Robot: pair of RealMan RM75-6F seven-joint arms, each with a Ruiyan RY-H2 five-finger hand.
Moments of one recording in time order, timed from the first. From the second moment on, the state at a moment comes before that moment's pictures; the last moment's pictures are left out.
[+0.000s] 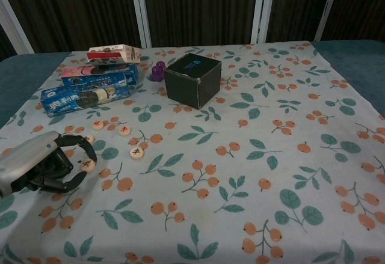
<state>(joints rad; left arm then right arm) -0.34 -1.73 -0.08 -1.31 1.40 1.20 -0.01 0.03 -1.06 -0.04 -1.62 -1.63 1.48 -0.07</state>
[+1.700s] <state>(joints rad) -0.52 -1.91 -0.18 -1.20 1.27 1.10 0.12 0.03 -1.05 -0.04 -1.62 -1.63 1.49 -0.05</state>
